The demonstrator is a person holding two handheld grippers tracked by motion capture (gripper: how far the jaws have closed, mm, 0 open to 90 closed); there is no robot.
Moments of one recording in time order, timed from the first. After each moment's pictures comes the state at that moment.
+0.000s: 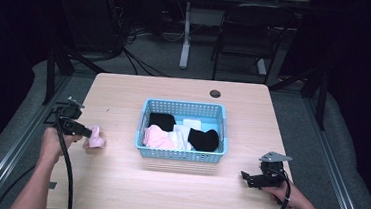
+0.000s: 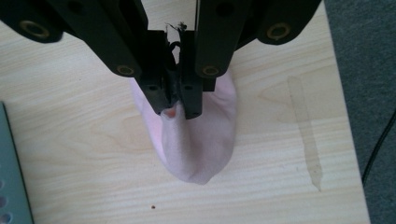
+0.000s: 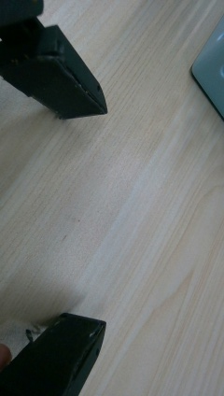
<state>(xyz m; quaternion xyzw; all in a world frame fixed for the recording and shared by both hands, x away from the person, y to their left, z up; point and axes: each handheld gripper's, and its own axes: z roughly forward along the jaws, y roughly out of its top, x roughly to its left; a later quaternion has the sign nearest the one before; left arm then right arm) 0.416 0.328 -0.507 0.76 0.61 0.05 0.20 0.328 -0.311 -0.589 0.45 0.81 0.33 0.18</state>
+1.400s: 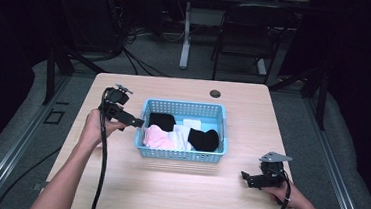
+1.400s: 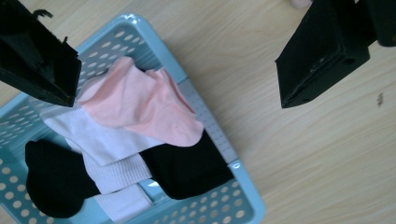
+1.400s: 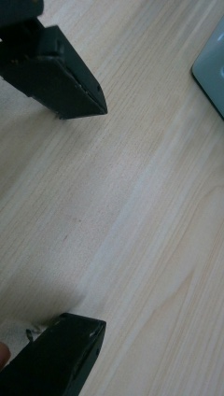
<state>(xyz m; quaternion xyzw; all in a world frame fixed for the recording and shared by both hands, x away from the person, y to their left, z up) 0.430 0.180 -0.436 0.85 0.44 0.09 0.27 0.327 -0.311 -0.589 0.45 0.81 0.34 0.19</state>
